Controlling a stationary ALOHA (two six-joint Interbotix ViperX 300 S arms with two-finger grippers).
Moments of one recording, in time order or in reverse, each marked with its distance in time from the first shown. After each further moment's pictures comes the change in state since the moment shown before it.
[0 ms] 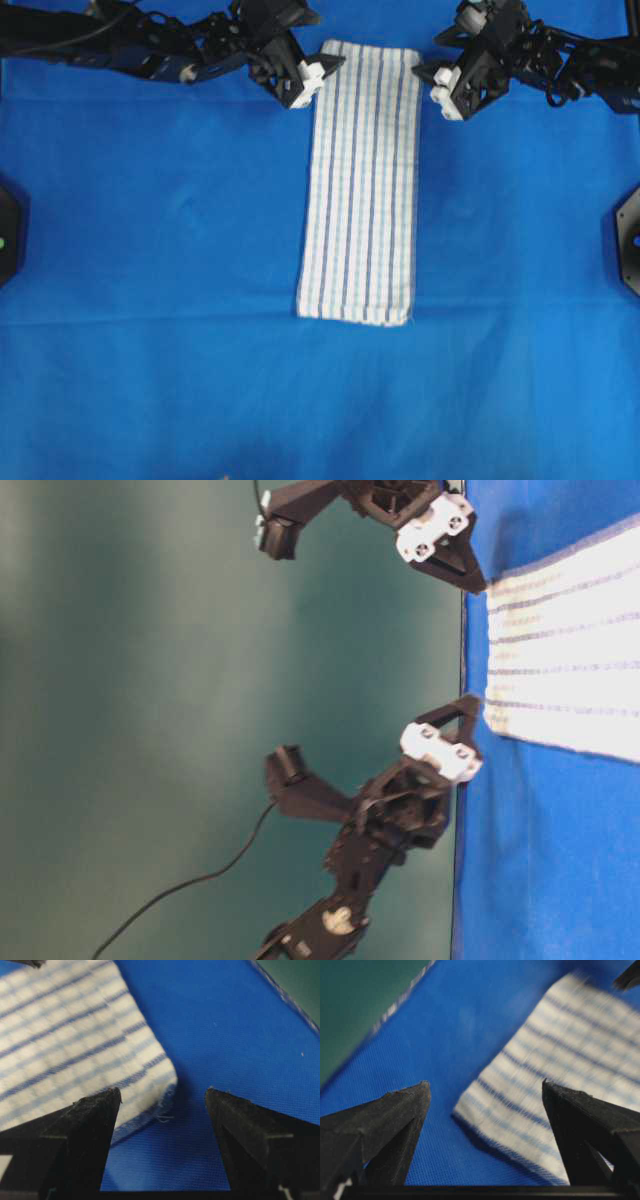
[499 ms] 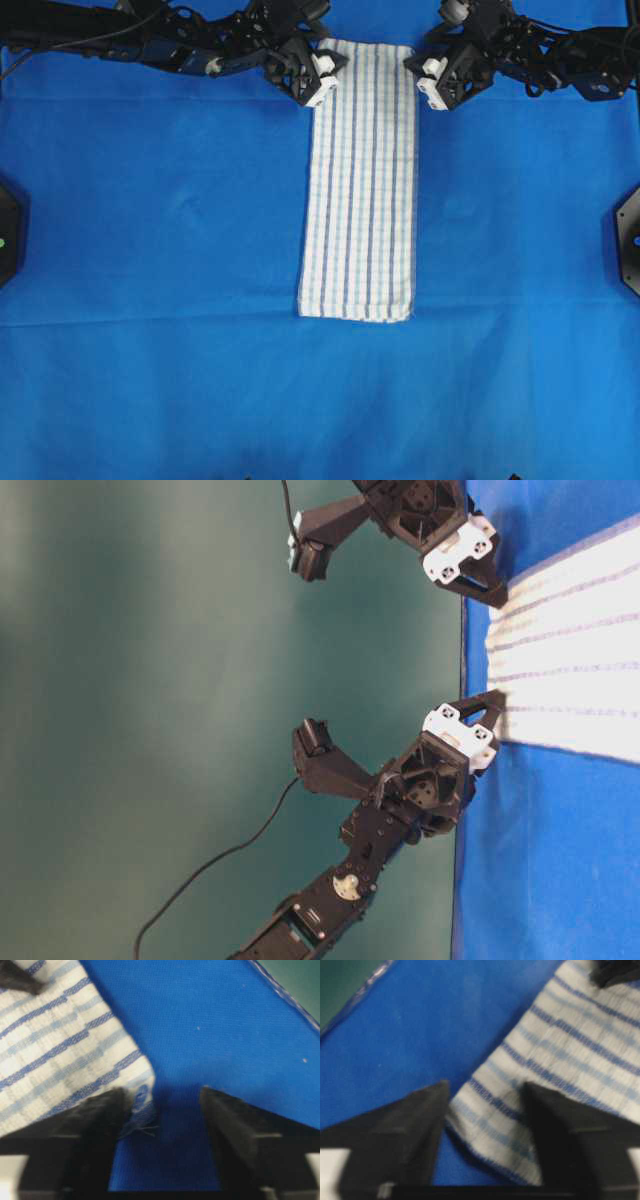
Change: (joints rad) left arm 0.003 0.064 -0.103 0.002 0.164 -0.072; right arm -0.021 0.124 -0.077 0.006 -0.021 0.000
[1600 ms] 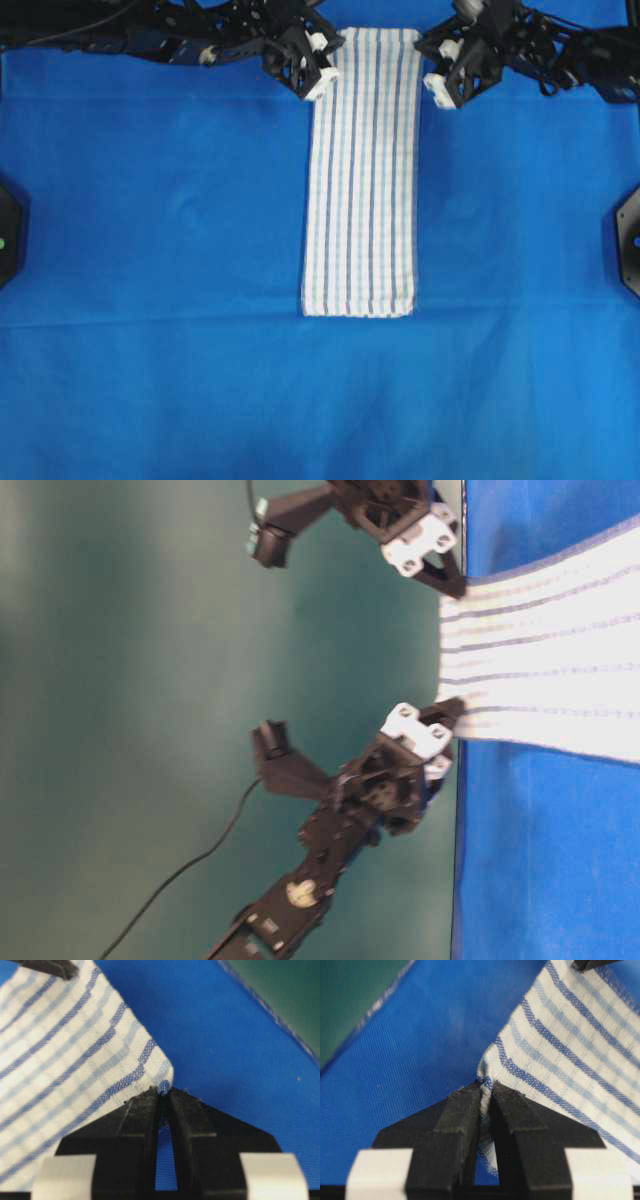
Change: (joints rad) left arm -0.015 -0.121 0.032 0.002 0.051 0.005; right arm 0.034 -0.167 0.057 0.009 0.037 0.012
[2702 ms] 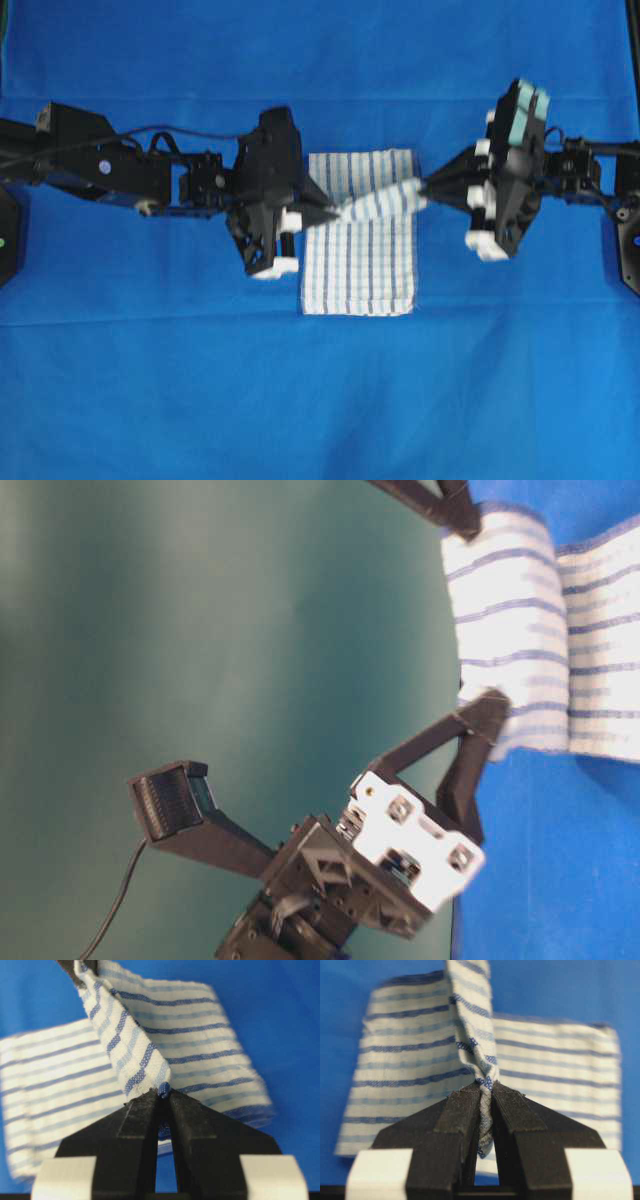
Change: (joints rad) left arm -0.468 -0.264 0.253 0.002 0.000 -0.020; right arm 0.560 -0.351 0.207 0.176 0.120 0.000
